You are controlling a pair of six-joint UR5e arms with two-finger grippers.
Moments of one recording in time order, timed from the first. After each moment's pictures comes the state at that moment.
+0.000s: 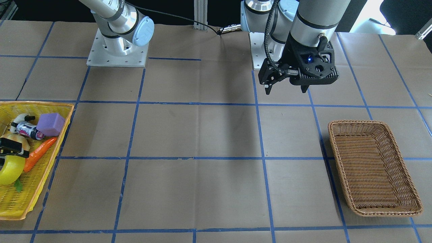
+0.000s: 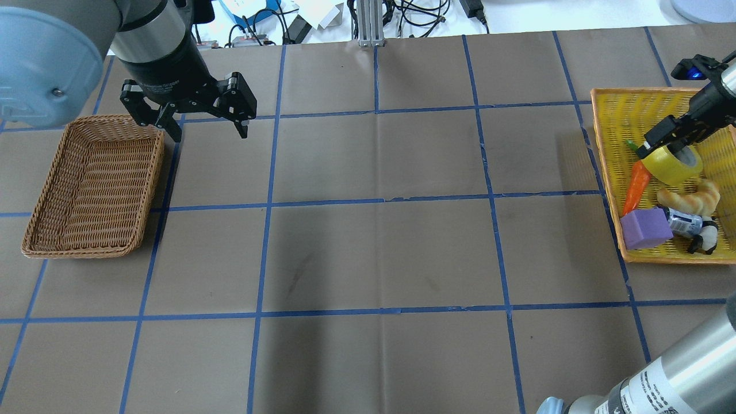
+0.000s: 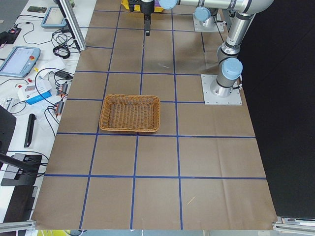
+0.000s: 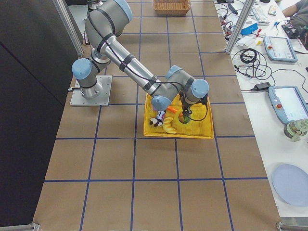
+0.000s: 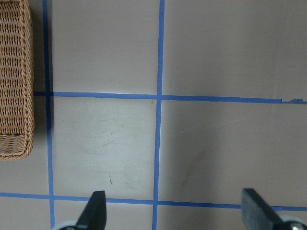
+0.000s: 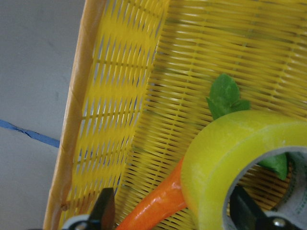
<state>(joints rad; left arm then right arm) -1.63 -1.62 -1.51 -1.58 1.61 -0.11 0.97 -1.05 1.50 -1.77 -1.40 -0.85</state>
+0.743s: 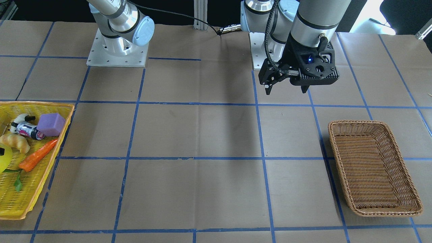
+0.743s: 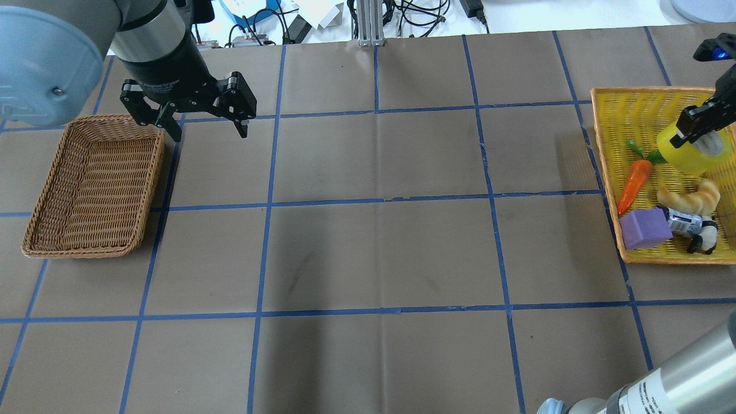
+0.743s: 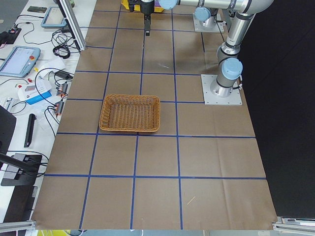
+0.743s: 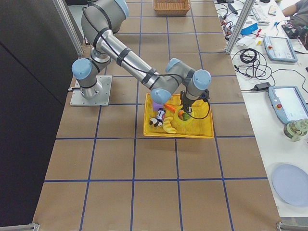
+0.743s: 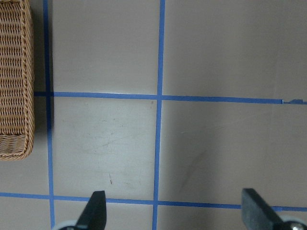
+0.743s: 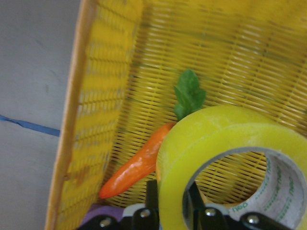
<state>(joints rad) -1.63 -1.62 -1.51 -1.58 1.61 -0.11 1.01 -1.16 1.45 -1.74 -1.50 -0.79</state>
